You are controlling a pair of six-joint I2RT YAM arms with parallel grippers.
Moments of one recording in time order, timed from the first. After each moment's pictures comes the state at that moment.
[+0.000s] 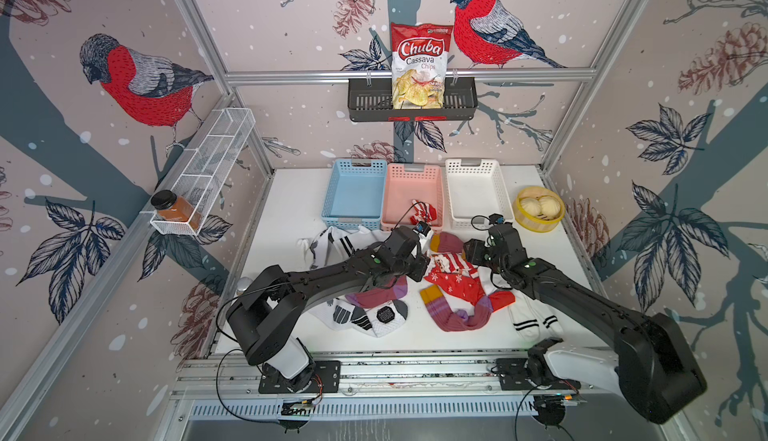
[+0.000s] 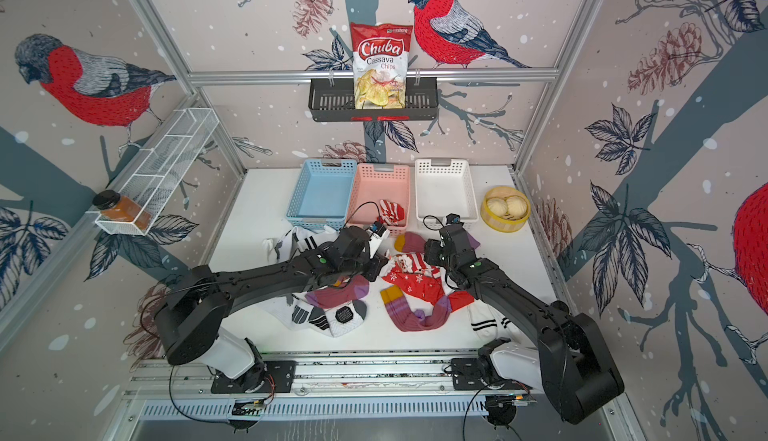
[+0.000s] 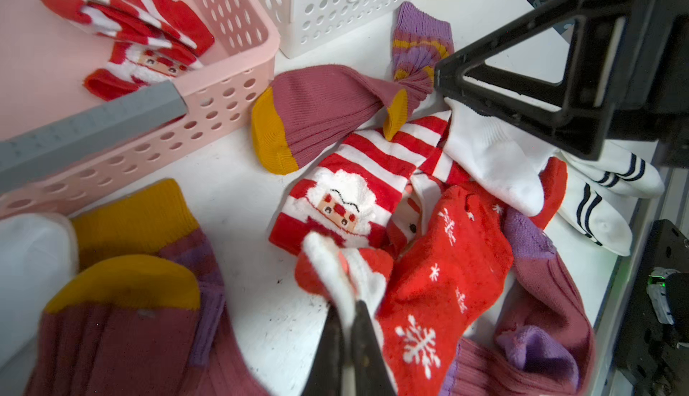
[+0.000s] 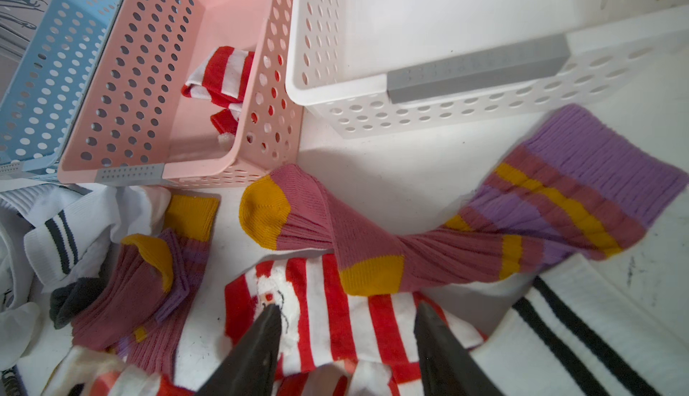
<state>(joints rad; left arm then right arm) -0.86 1.56 0.93 -0.10 0.10 -0.24 0.47 1.19 0.60 -0.14 0.05 0.50</state>
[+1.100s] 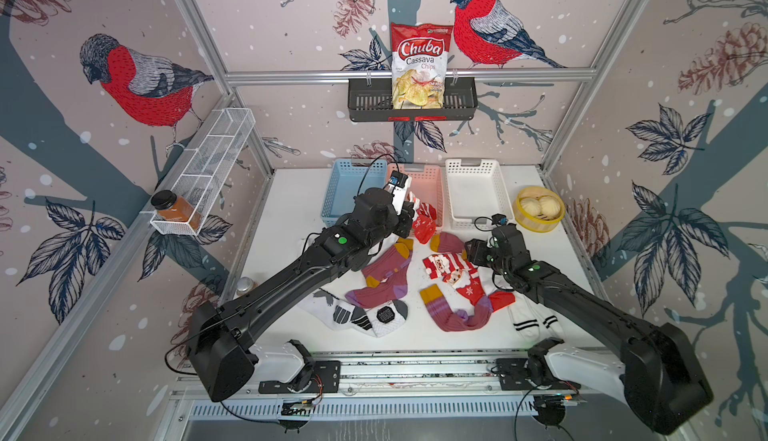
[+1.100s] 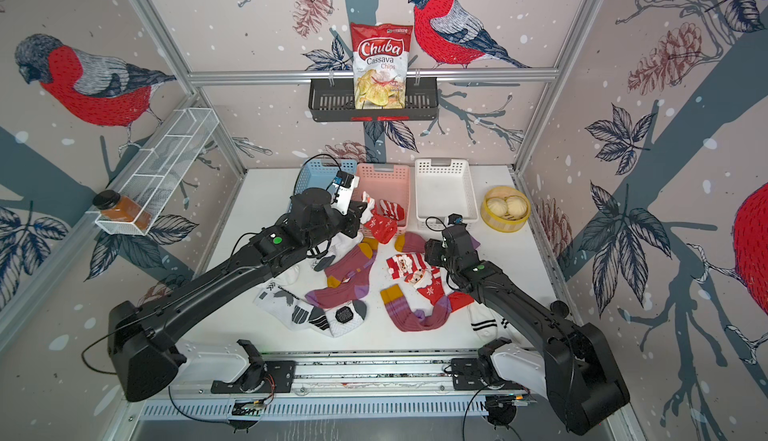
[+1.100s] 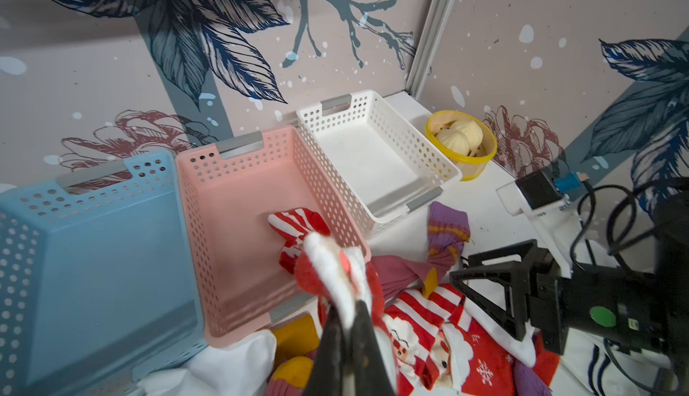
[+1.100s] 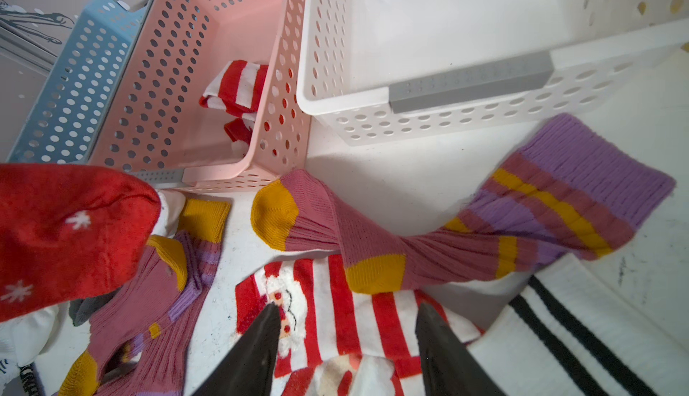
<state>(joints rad) -0.75 1.33 1.19 -0.23 -0.09 -0.16 0.47 1.14 0.59 -0.14 0.05 0.50</state>
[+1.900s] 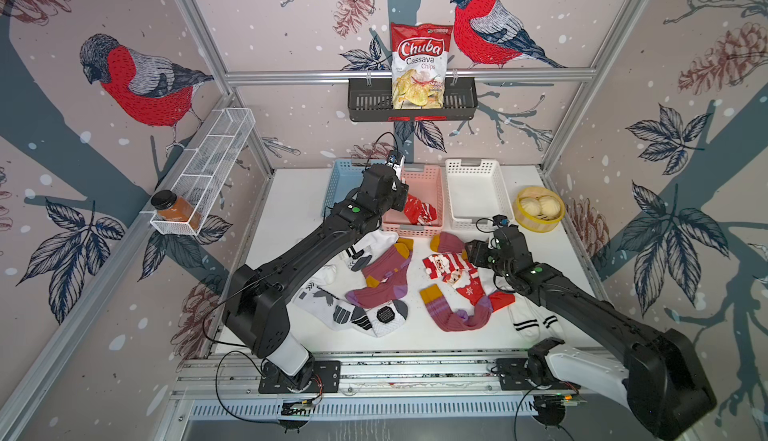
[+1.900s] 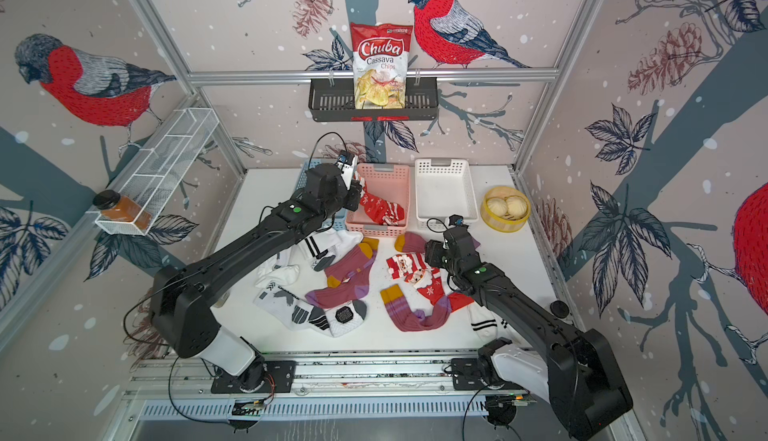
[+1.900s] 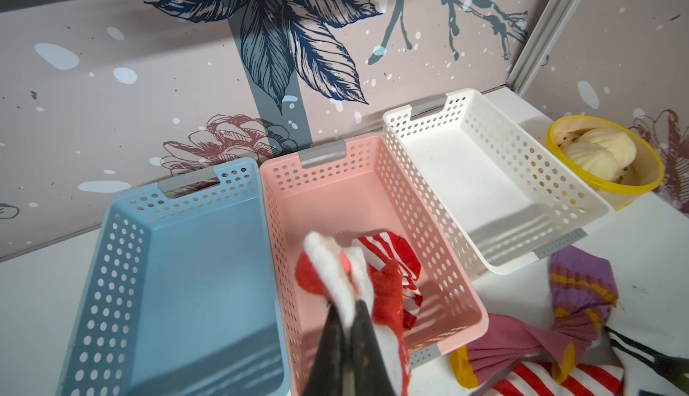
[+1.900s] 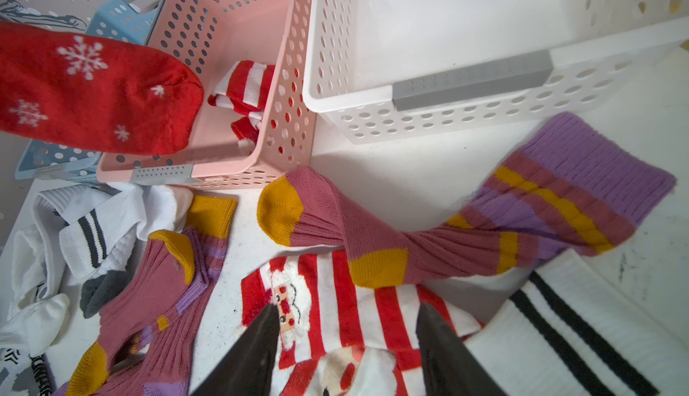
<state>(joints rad) -0.61 1.61 1.39 -0.23 -0.18 -0.06 0.47 1.11 0.57 -0.14 0.04 0.50</state>
